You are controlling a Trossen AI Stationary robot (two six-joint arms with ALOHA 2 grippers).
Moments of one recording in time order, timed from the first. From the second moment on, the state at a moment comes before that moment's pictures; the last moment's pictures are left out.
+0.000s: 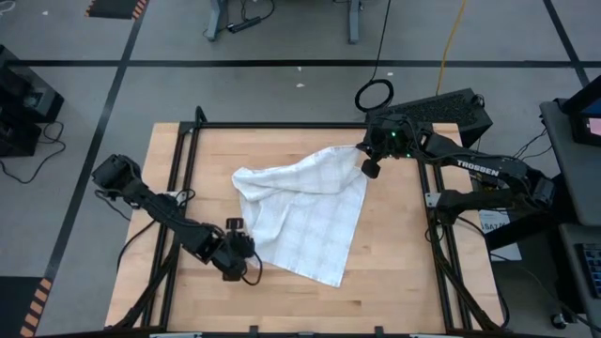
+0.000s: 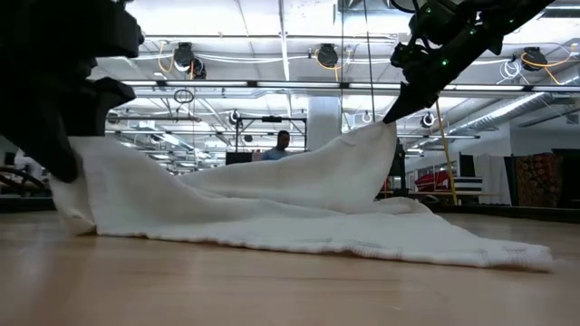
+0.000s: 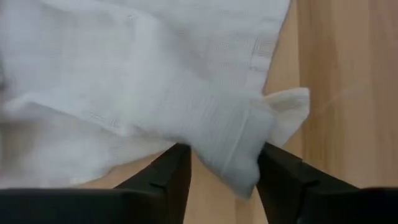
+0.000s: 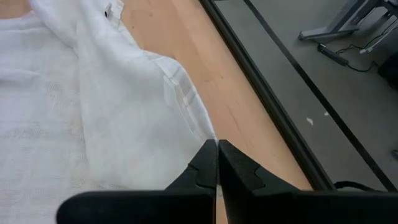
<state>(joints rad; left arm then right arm) -0.60 1.50 0.85 -0.62 -0.32 -0.51 -0.56 1.11 0.80 -0.33 -0.03 -0.22</state>
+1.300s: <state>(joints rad) -0.57 1.51 0.93 -0.78 -0.35 -0.27 -0.56 1.11 0.80 -0.35 -0.03 -0.21</state>
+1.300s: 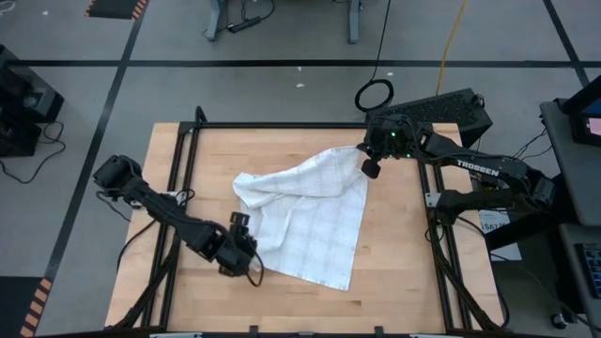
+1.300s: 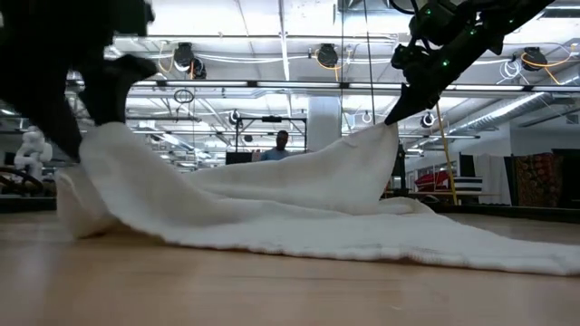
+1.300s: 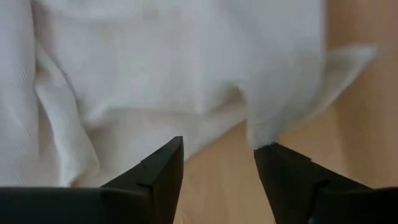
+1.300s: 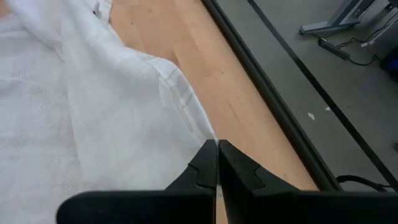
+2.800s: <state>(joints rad) -0.46 1.44 0.69 -0.58 0.08 -0.28 -0.56 1.11 0.80 -0.37 -0.03 -0.20</state>
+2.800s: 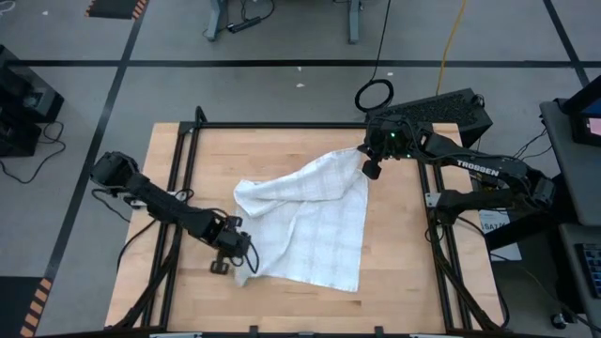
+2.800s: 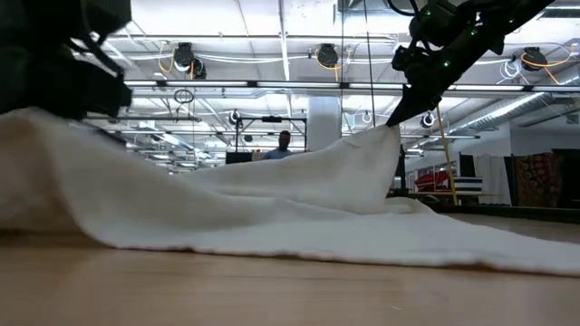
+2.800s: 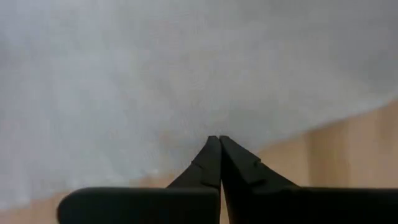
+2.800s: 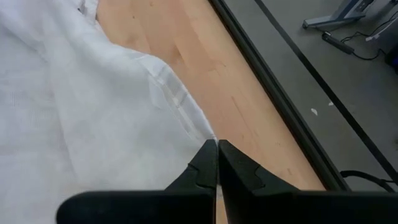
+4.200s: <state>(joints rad) -0.71 1.35 0.75 -0.71 -0.09 -0.71 -0.56 1.11 0.80 -0.41 -0.03 -0.16</state>
